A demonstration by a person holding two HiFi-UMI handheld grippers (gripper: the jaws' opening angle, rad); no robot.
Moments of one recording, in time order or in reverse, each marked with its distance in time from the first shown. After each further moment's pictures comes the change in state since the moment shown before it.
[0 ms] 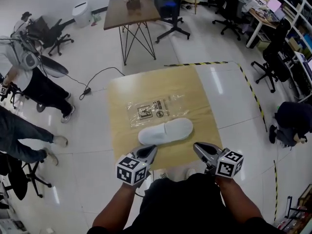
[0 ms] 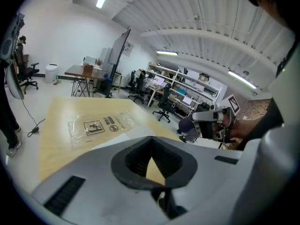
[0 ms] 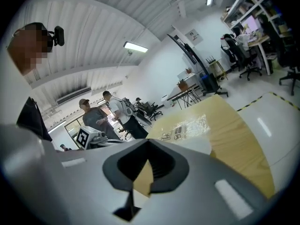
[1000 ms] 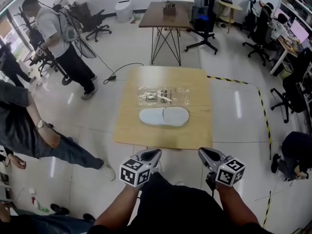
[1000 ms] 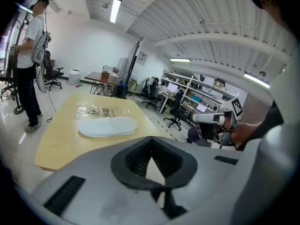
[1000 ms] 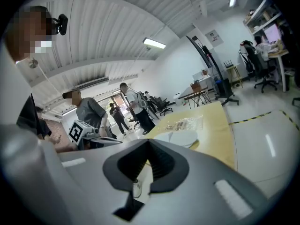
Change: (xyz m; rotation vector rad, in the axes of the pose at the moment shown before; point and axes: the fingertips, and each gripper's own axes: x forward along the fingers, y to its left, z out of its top) left arm -0.021 -0.163 -0.060 -0.106 -0.108 0.220; right arm -0.142 0.009 -0.033 -0.177 0.080 0.120
